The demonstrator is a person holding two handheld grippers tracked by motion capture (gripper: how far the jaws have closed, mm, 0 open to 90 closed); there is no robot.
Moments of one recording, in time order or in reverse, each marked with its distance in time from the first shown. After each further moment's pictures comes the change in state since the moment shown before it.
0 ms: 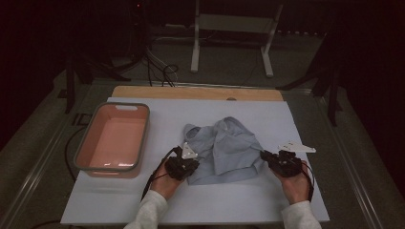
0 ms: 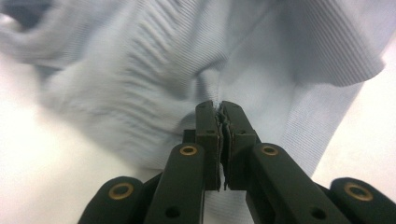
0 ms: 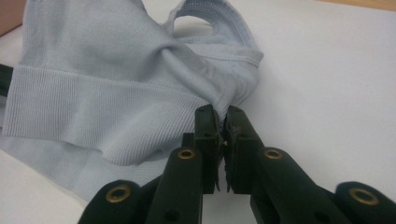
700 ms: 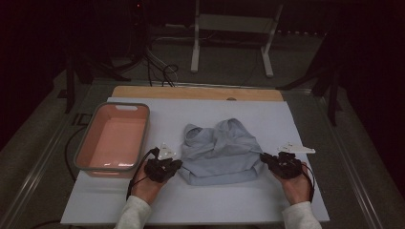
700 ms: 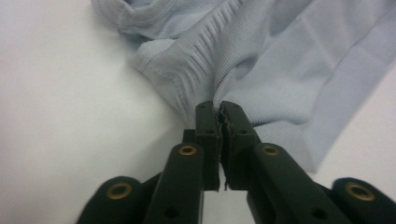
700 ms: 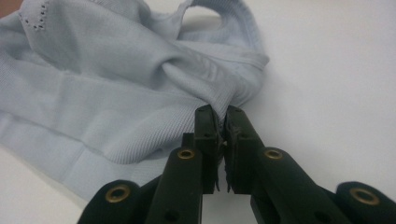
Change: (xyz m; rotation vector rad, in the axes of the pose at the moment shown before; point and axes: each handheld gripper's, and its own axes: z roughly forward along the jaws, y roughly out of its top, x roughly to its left) left arm 0.016 -0.026 -0.033 -0.044 0.044 -0.090; right arm 0.001 -0.004 0.000 0.032 0.018 -0.001
